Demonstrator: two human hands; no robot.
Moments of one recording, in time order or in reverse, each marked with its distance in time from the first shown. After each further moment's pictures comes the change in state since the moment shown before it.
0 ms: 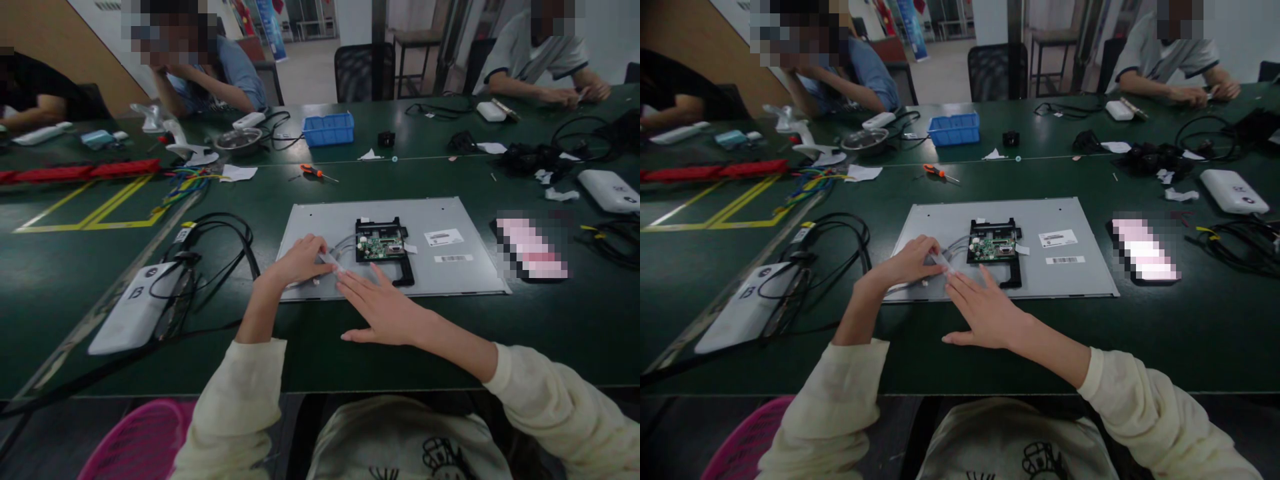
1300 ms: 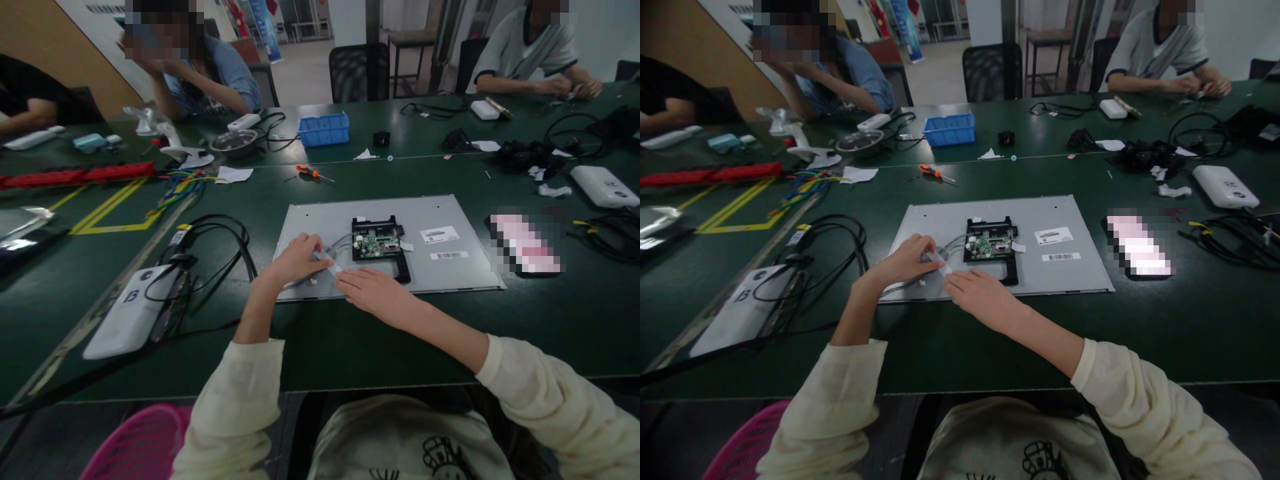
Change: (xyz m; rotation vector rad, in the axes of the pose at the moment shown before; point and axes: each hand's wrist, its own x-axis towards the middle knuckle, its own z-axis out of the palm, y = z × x) left_hand 0.000 0.007 -0.003 -0.035 0.019 -0.062; right_hand 0.011 0.018 0.008 -0.059 0.092 -0.034
